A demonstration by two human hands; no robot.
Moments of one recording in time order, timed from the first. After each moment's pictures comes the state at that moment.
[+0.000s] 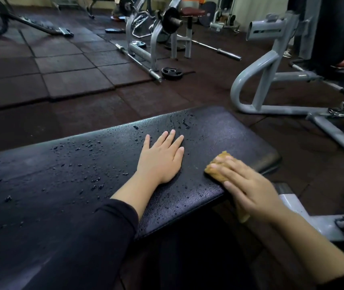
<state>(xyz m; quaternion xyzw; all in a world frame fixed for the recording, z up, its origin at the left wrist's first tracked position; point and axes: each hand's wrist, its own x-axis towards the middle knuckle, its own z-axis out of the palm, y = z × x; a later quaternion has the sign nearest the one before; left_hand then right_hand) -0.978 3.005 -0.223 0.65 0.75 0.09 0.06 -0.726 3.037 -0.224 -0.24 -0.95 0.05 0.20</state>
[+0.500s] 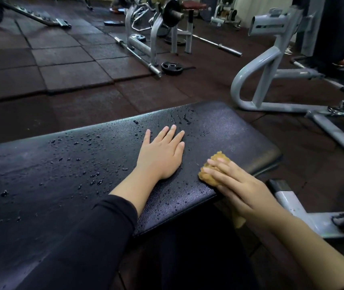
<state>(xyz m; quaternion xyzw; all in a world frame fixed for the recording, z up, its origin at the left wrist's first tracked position) -0.979 3.005 -0.224 0.65 0.75 0.10 0.05 -0.739 3.018 -0.222 -0.23 -0.95 0.07 0.18</state>
